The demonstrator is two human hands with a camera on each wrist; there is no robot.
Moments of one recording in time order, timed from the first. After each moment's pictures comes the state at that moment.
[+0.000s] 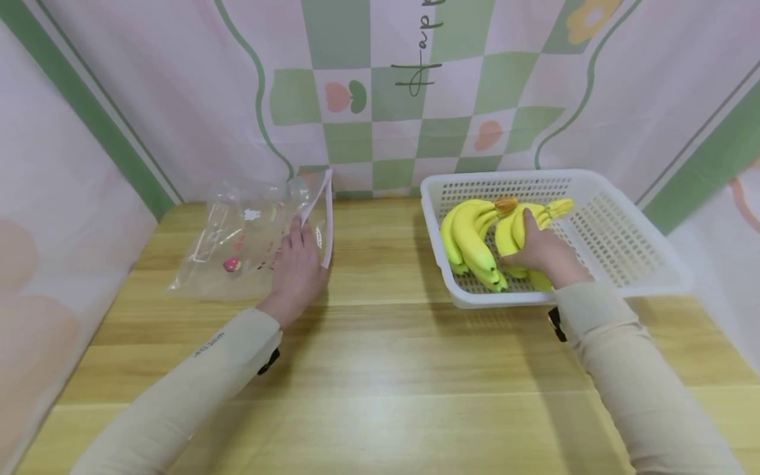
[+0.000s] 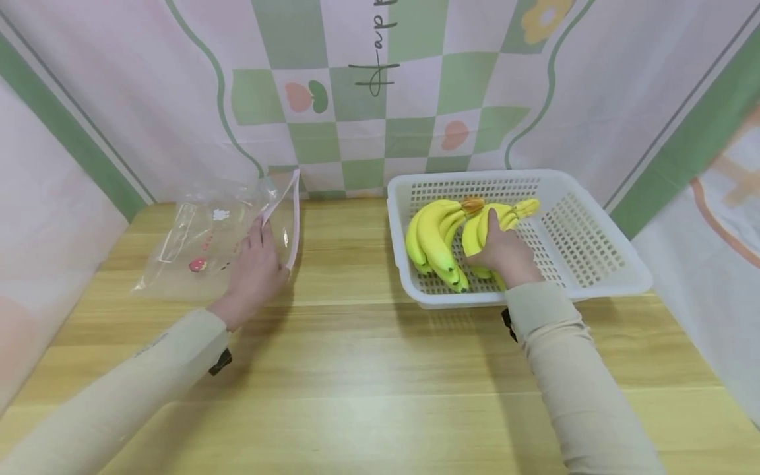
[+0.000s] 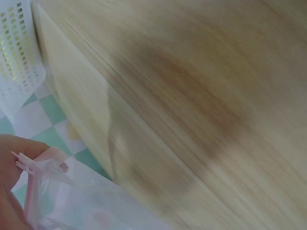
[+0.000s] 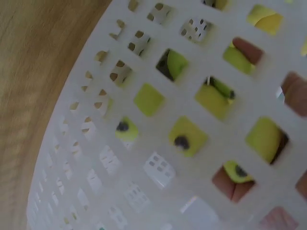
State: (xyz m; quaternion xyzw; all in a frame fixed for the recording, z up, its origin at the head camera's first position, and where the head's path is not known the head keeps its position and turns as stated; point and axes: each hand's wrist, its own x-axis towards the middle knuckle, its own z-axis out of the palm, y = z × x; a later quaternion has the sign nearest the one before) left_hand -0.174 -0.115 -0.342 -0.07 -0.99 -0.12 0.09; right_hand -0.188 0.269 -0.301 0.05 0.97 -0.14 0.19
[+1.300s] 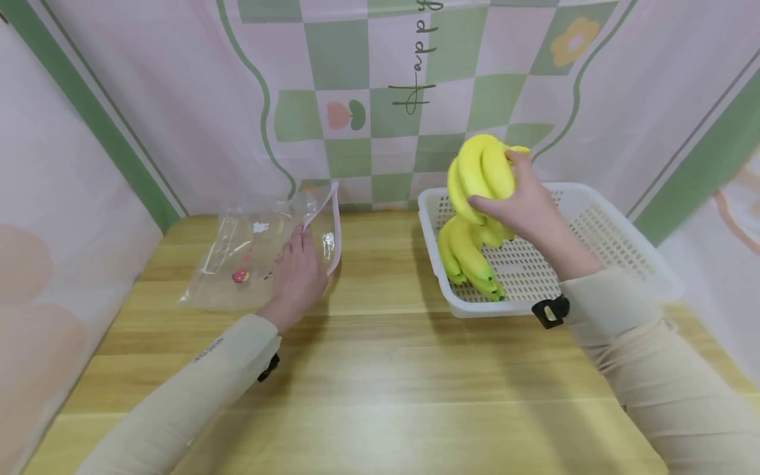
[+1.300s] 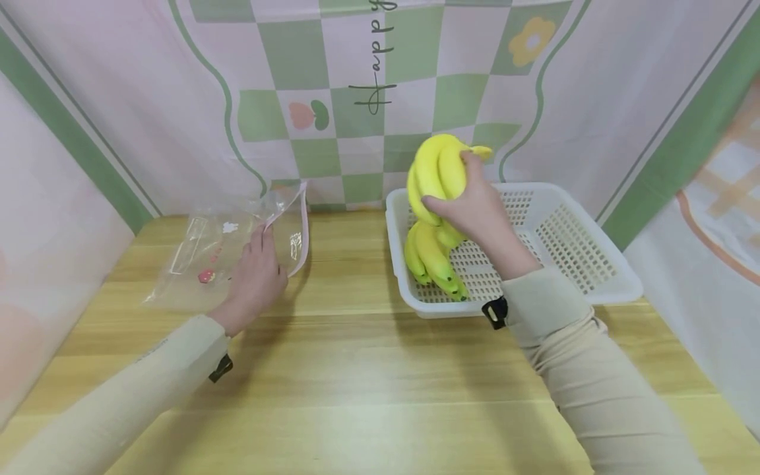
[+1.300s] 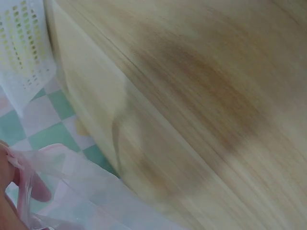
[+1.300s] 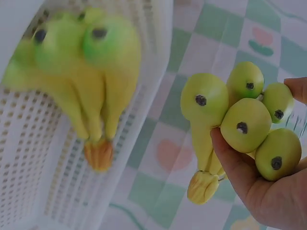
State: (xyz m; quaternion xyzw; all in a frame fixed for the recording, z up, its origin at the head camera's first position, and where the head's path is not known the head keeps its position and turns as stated) left_hand -0.168 -0.112 -0.327 -0.06 -0.98 -0.15 0.09; right_hand -0.172 0.206 -0.211 0.01 0.93 -0.37 -0.01
